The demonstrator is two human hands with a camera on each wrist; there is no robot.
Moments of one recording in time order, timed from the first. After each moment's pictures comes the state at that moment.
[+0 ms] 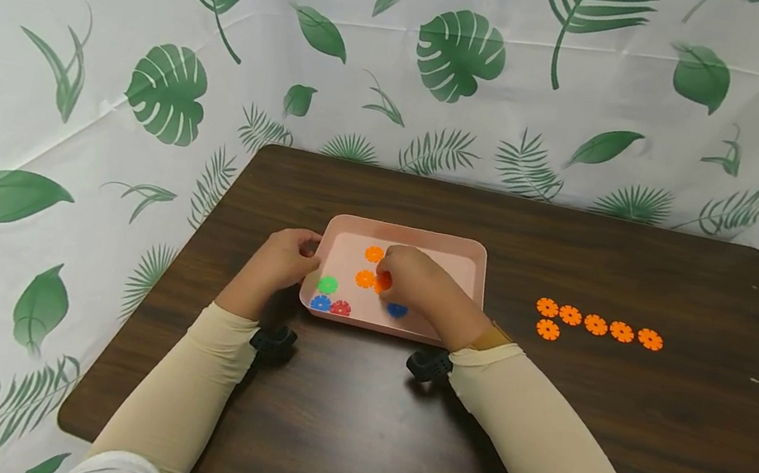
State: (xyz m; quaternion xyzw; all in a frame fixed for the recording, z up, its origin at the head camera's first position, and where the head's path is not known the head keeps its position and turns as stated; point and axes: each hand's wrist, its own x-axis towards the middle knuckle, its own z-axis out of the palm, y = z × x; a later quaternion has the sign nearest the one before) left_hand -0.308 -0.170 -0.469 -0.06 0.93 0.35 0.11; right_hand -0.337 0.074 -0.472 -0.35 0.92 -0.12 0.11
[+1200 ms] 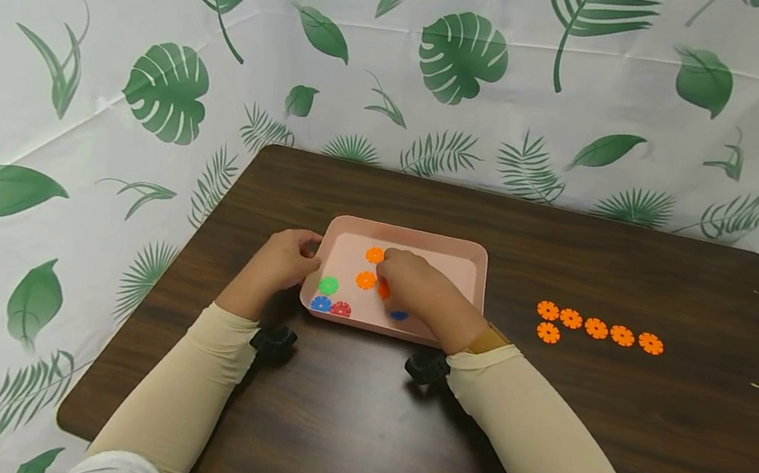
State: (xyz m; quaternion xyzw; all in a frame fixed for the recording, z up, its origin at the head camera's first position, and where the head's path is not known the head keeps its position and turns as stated) left_hand -0.310 -0.173 -0.476 -0.04 0.93 0.35 0.09; right_hand -0.332 0.066 -0.467 -0.35 0.93 -0.03 0.13
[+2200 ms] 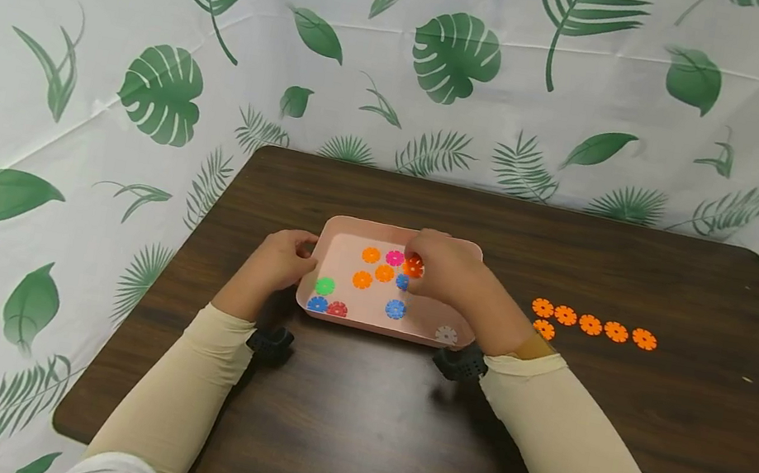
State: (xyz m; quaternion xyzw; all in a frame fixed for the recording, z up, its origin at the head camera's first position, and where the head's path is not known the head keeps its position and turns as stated) left_hand -0.310 -0.171 -0.475 -0.04 0.94 0.34 0.09; right_hand -0.326 0.119 -0.428 -0.28 0.95 -0.14 0.08
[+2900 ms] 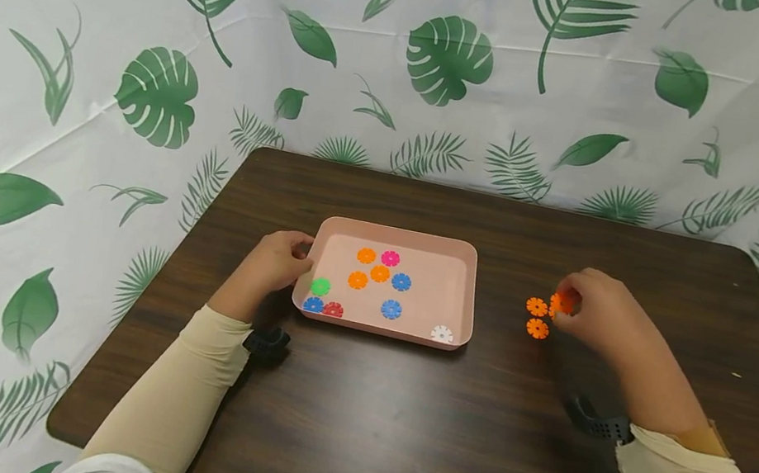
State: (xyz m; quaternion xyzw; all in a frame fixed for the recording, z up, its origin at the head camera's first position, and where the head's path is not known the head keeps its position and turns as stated) left_hand -0.312 -0.171 -0.473 -0.05 0.93 0.34 0.11; right_hand -0.286 0.317 -0.423 -0.18 0.98 -0.12 0.04
